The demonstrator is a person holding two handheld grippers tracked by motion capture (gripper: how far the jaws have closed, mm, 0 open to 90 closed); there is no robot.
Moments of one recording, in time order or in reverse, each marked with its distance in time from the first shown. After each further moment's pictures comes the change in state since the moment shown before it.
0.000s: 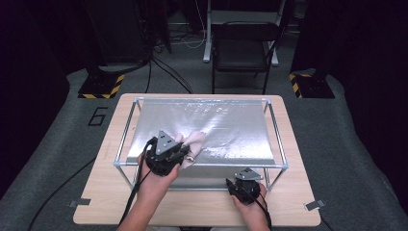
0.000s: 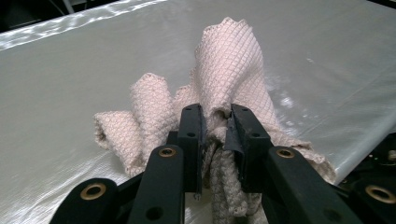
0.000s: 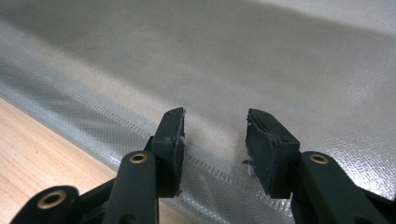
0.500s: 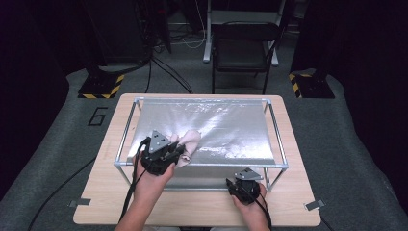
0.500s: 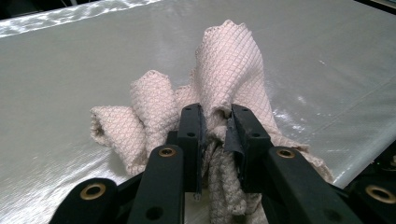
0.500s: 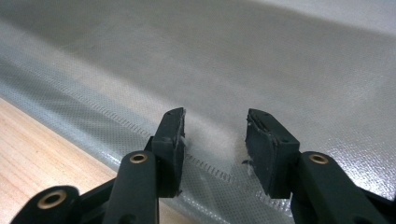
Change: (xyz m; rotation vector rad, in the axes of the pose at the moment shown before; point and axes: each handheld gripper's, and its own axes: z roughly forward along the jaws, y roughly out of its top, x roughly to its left) left arm 0.001 -0.001 0.003 -0.007 -0.009 -0.038; right arm 0.000 0.000 0.001 -0.001 -0.011 -0.013
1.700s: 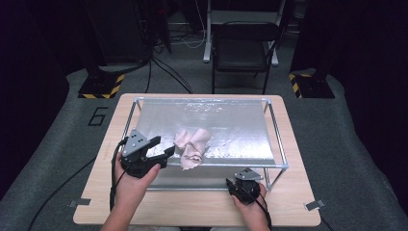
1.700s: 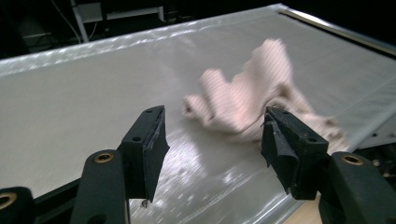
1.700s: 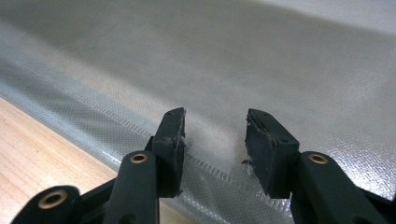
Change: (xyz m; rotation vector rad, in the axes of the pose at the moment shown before) left arm 0.033 -0.007 -0.044 -0.081 0.000 -0.030; right arm 0.000 0.000 -0.001 0.001 0.011 0.012
